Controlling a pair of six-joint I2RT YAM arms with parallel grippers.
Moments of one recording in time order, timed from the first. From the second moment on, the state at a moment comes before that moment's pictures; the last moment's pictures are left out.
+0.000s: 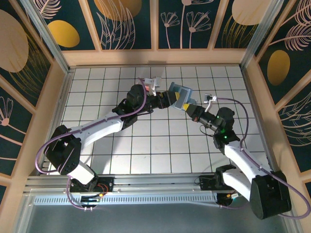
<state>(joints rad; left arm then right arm) -0.76 1.57 1.09 0.35 0.35 -0.84 0.27 0.96 0.42 0.47 -0.60 0.86</state>
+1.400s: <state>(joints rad) -0.76 1.77 1.13 0.44 0.50 -0.81 0.44 1.16 1.14 -0.77 -0.14 0.59</state>
